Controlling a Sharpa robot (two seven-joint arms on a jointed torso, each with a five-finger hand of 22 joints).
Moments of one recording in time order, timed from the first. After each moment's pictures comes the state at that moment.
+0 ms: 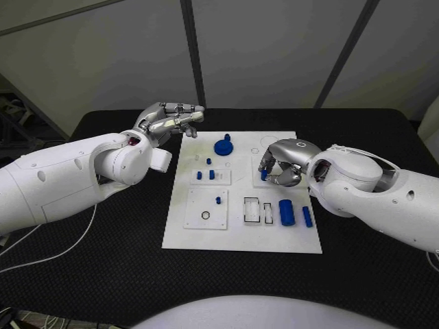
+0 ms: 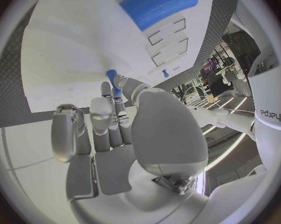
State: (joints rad) left arm 1.13 -0.85 0.06 1.41 -0.05 -0.18 0.34; left_hand 1.47 -0.08 0.26 0.01 0.08 1.11 0.14 0.08 0.09 1.28 0.06 0.08 0.07 1.31 -0.01 0.76 0.43 0.19 1.03 0.10 0.71 0.76; right arm 1.08 -0.76 0.08 1.59 -1.73 -0.12 -0.25; right_hand 1.37 -0.17 0.50 0.01 0.15 1.06 0.14 0.07 0.07 1.19 0.07 0.10 0.09 1.46 -0.01 1.13 0.90 0.05 1.47 0.10 1.43 1.31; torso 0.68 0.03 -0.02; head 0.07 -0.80
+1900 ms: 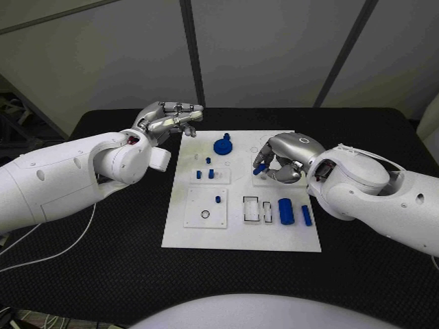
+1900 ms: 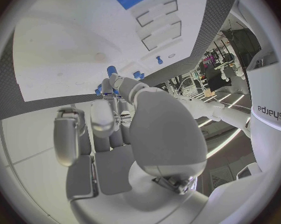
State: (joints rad) left arm 1.13 -0.85 0.06 1.40 -0.05 -0.18 0.33; left_hand 1.47 -0.08 0.27 0.00 0.08 1.11 0.14 0.08 0.09 1.28 0.06 0.08 0.07 1.31 -0.01 0.76 0.43 0.19 1.03 0.10 0.71 0.76; right arm 1.08 -0.80 0.08 1.68 -1.72 -0.24 -0.24; right_hand 1.41 -0.12 0.54 -0.02 0.13 1.17 0.11 0.11 0.10 1.31 0.04 0.09 0.11 1.46 -0.04 1.18 0.94 0.03 1.47 0.07 1.50 1.31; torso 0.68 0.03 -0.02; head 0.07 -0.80
